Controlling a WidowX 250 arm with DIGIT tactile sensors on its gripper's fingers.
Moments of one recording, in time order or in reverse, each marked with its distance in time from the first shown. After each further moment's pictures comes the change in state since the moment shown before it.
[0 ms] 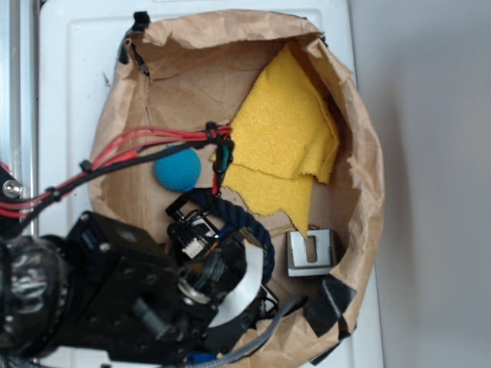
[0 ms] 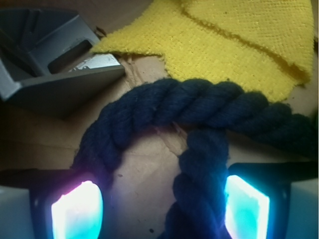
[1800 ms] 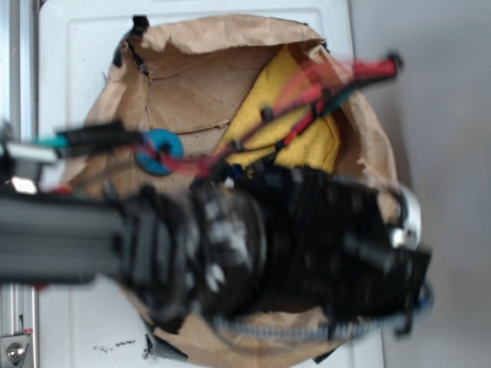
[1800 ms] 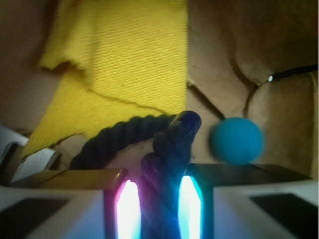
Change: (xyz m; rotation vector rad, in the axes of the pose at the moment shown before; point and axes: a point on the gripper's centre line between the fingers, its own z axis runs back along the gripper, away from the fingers) arm 0.087 0.019 0.063 0.320 0.210 0.393
